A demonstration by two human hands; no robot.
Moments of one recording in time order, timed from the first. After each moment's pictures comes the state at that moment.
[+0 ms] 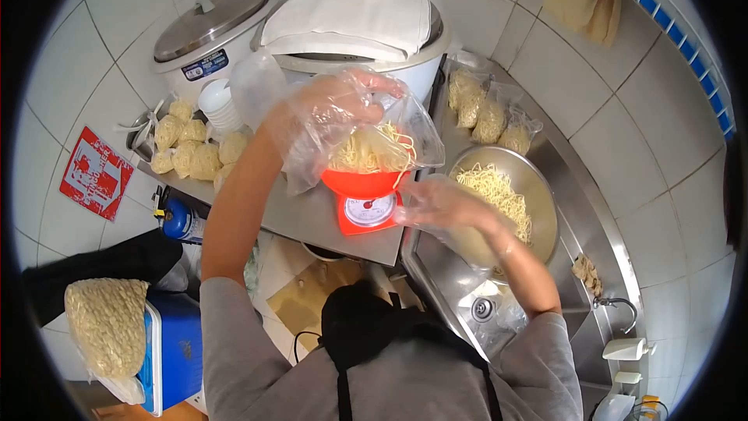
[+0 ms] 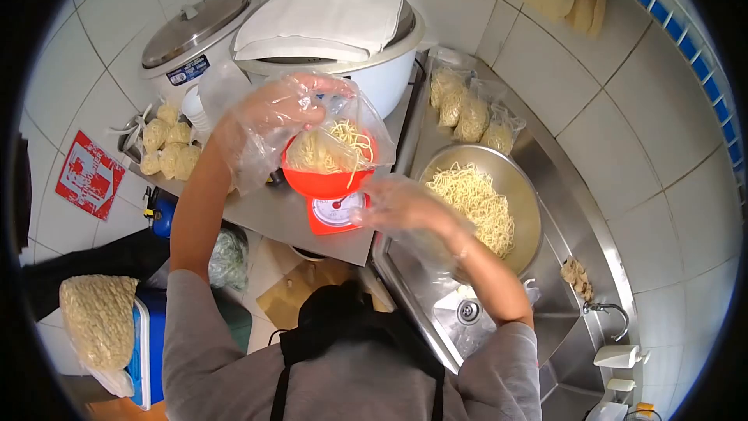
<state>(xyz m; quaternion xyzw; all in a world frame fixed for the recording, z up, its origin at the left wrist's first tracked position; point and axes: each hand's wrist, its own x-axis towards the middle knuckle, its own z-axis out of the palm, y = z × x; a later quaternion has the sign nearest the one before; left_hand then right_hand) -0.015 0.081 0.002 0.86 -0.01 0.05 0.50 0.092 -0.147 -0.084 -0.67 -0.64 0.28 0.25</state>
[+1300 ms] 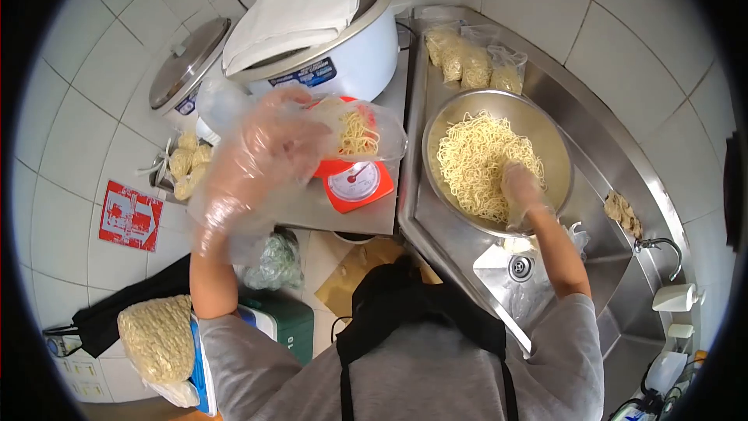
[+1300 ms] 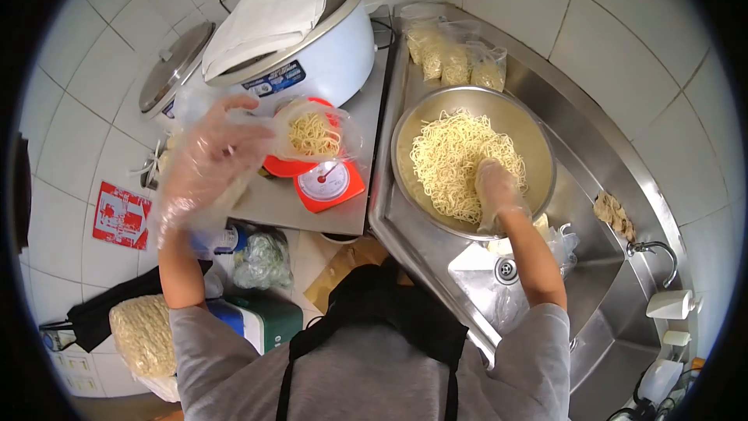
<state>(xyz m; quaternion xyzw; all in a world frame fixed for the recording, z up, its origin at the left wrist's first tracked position) -0.080 -0.059 0.052 0.95 0.11 0.12 0.25 0.213 -0.327 -0.283 -0.95 -0.31 0.01 0.05</state>
